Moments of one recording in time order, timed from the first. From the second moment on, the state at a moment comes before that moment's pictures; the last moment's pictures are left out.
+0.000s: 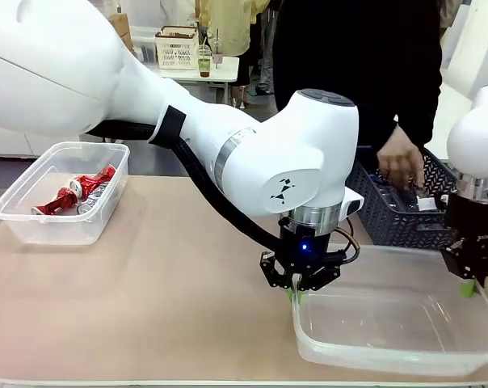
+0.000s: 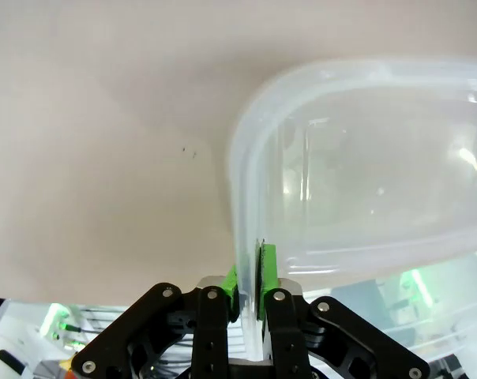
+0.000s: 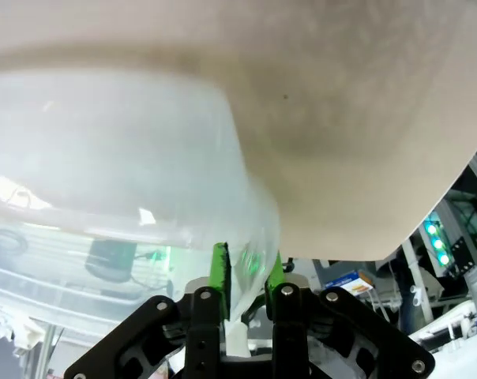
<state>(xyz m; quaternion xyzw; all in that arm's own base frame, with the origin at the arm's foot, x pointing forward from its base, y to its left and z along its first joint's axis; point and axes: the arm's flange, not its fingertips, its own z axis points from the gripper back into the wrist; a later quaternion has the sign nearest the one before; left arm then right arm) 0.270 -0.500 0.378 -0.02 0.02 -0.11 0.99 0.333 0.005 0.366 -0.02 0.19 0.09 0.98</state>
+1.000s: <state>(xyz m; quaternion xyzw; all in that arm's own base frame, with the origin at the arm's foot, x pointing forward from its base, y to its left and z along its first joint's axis) 0.248 -0.421 0.461 -0.03 -0.05 -0.03 1.00 0.302 0.084 0.479 -0.01 0.18 0.15 0.97</state>
